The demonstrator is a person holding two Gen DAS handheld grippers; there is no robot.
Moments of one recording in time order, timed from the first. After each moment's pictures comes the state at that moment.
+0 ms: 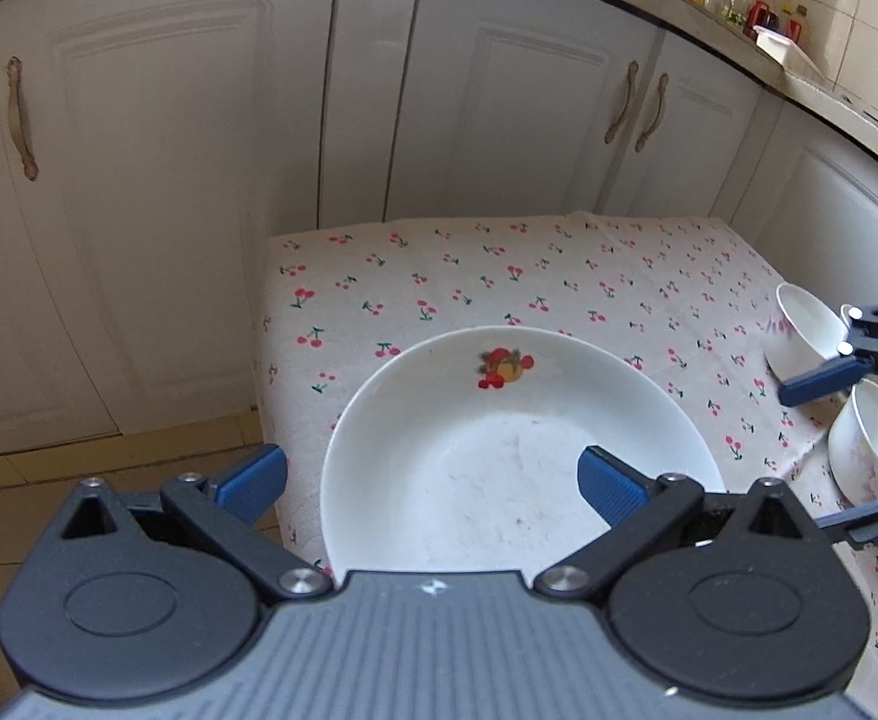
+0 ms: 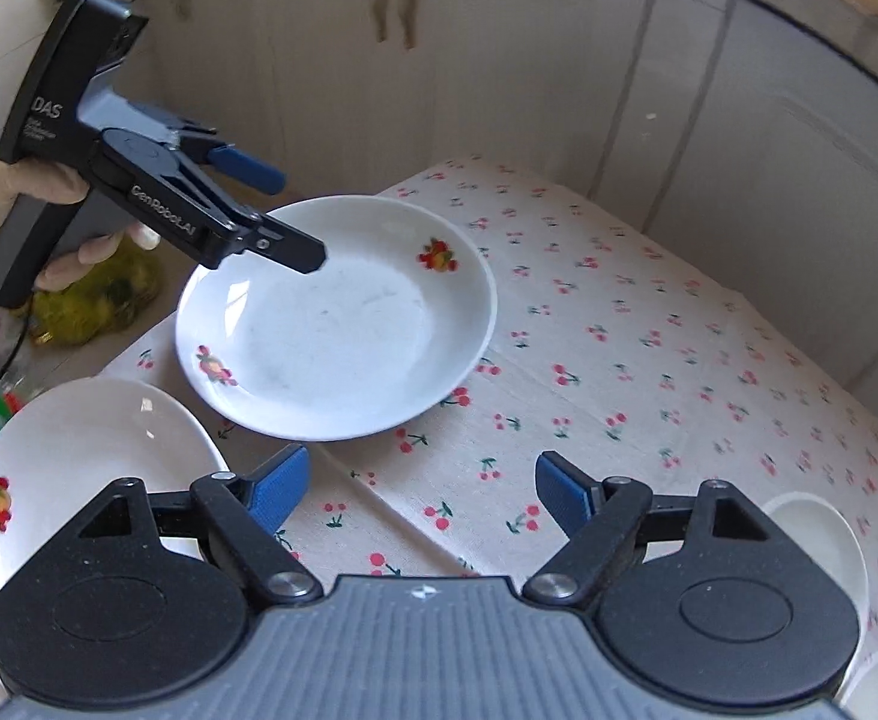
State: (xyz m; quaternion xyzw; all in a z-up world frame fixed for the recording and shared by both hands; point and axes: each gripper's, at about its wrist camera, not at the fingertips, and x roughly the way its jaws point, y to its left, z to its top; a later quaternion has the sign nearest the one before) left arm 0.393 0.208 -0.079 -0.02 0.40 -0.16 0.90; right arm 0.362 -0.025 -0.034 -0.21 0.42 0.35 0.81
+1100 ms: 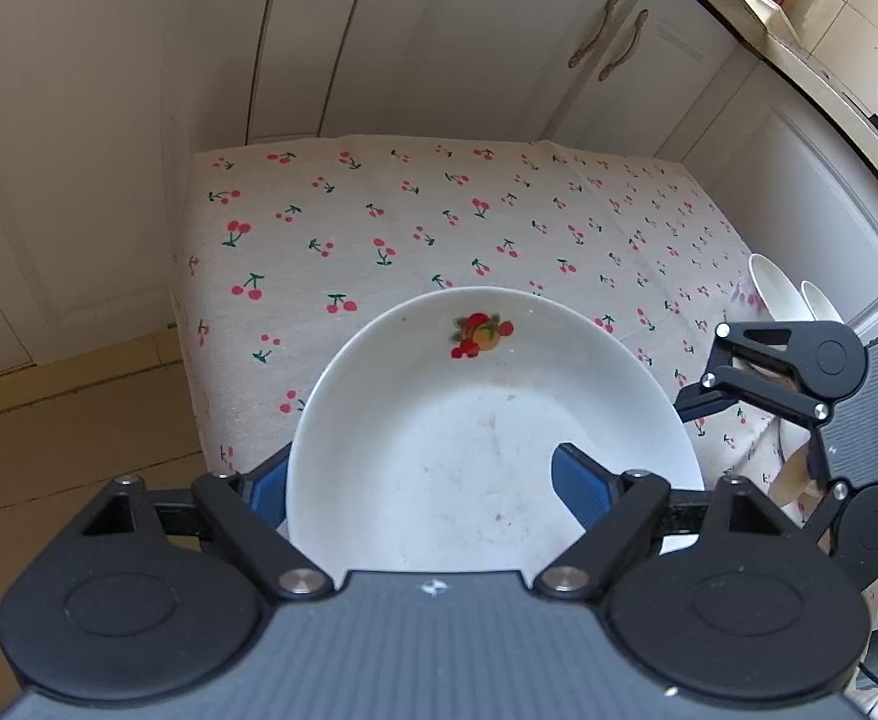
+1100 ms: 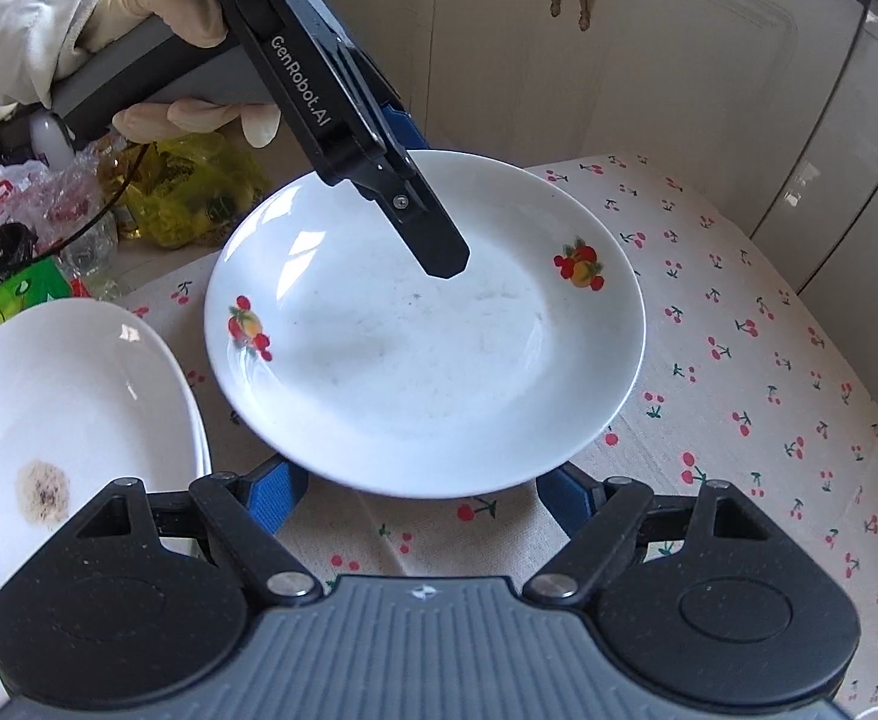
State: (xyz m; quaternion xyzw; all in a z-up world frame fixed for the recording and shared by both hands) left arm 0.442 0.215 -0.095 -0.06 0.50 -0.24 0.83; right arm 0.387 0.019 -0.083 -0.28 0.40 0.48 0.73
